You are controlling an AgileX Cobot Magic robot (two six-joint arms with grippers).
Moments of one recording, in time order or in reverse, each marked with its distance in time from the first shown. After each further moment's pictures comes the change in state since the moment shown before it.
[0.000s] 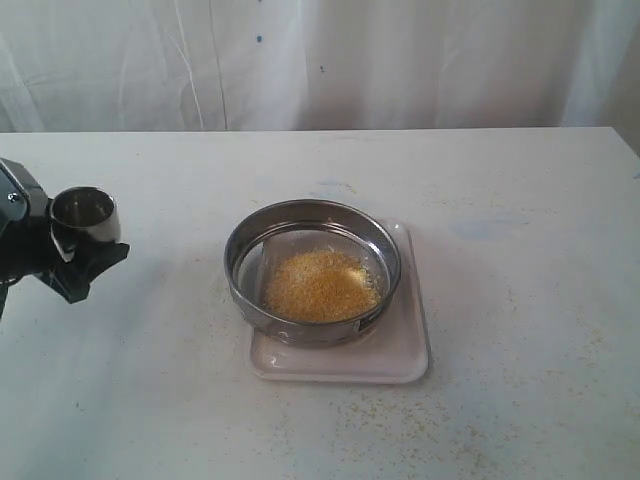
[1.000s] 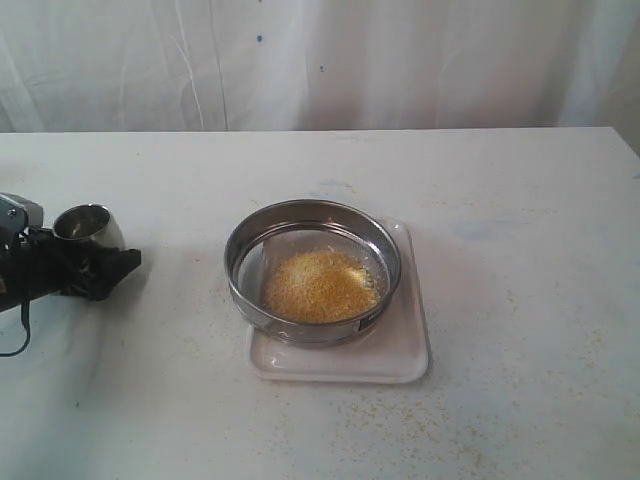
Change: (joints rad) left arm 0.000 0.213 -0.048 -0.175 -0.125 -0.173; right arm 0.000 0.000 0.000 0.000 0.000 0.000
